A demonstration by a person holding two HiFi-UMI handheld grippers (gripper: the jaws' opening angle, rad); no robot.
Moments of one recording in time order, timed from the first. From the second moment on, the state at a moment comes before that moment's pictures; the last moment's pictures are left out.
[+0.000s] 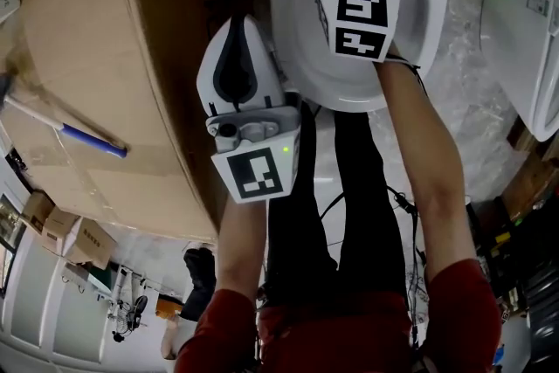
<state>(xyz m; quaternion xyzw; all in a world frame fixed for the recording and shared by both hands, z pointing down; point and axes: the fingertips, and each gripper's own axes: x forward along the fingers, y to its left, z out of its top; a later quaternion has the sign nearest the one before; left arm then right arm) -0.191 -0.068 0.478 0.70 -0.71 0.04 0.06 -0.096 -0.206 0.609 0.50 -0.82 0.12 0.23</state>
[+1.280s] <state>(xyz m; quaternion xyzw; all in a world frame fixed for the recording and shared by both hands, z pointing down) -0.232 -0.035 0.366 0.67 -0.74 0.02 0.02 -0.163 -0.209 0.528 0.45 -0.72 0.53 -0.04</state>
